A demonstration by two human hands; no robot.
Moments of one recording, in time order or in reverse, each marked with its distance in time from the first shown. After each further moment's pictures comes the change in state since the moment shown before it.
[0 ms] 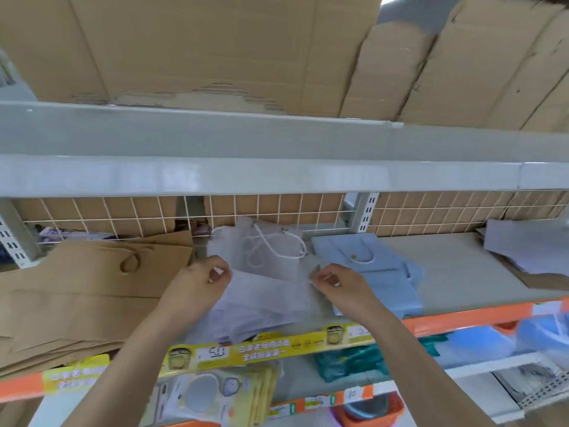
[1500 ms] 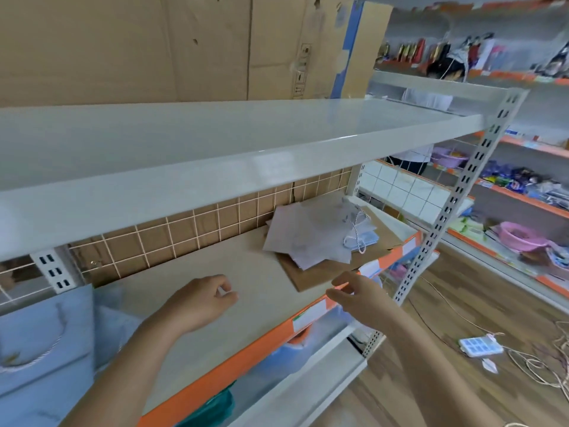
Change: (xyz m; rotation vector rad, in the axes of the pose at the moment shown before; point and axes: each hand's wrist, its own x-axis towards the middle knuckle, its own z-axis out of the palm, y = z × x) left_hand 0.150 0.417 0.441 0.181 -0.555 0.292; right_hand 0.010 0.398 -0.435 -0.083 0.235 0.417
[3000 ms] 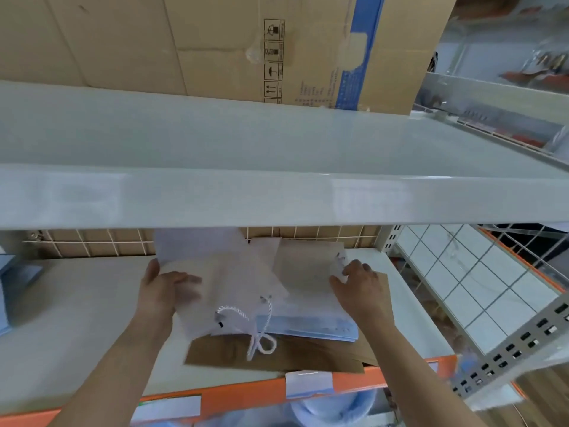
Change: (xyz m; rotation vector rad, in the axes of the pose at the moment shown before) left_hand 0.164 0.158 0.088 -1.304 0.991 -0.442; right_hand 0.327 0.111 -0.115 -0.259 0.094 -0.331
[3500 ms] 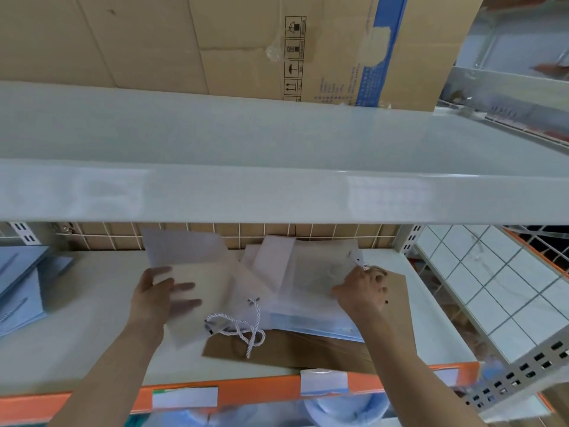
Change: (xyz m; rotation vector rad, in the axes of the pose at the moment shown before) left_hand 0.005 -0.008 -0.044 0.039 0.087 -0.050; right_hand 0.005 -0.030 0.024 -0.188 -0.164 0.209
